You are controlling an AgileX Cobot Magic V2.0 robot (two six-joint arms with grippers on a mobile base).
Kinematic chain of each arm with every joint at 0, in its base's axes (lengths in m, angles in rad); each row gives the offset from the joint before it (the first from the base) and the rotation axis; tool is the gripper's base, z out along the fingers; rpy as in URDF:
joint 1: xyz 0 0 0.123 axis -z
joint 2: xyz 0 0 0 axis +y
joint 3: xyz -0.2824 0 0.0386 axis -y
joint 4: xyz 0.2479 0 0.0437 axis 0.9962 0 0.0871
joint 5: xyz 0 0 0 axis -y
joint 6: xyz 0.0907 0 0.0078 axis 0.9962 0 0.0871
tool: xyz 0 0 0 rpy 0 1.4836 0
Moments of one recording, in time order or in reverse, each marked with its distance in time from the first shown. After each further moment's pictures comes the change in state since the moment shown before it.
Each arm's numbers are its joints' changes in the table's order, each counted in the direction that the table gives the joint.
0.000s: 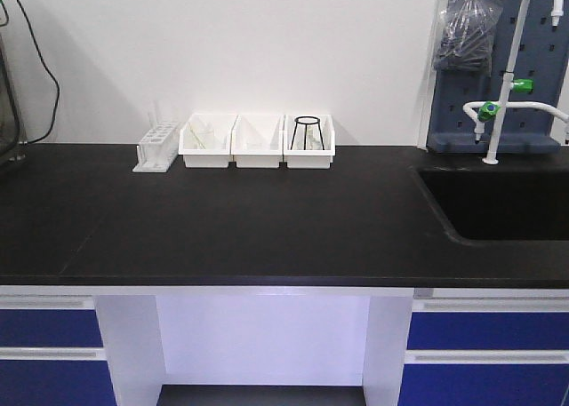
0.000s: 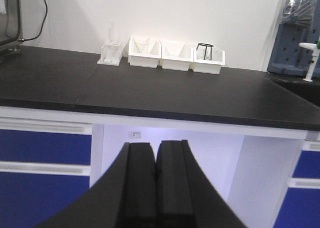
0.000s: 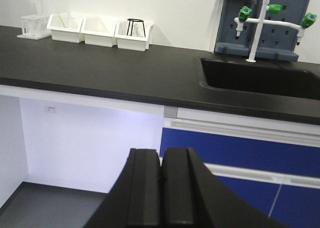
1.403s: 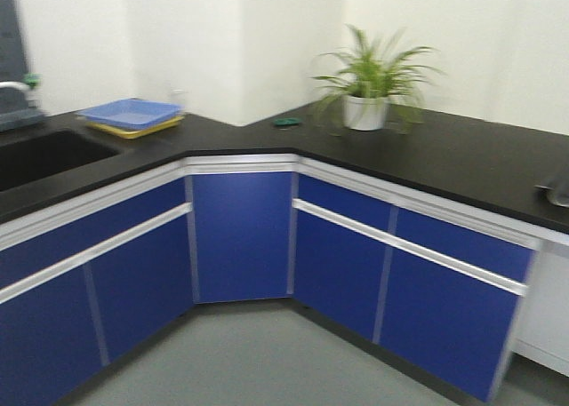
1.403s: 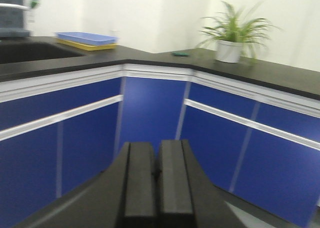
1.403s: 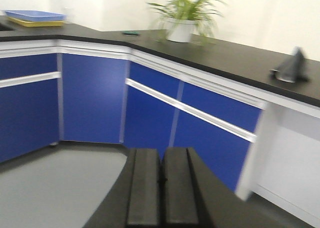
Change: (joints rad) left arm 0.000 0.000 0.000 0.000 0.000 0.000; right arm 0.000 0.000 0.000 0.000 0.000 0.000
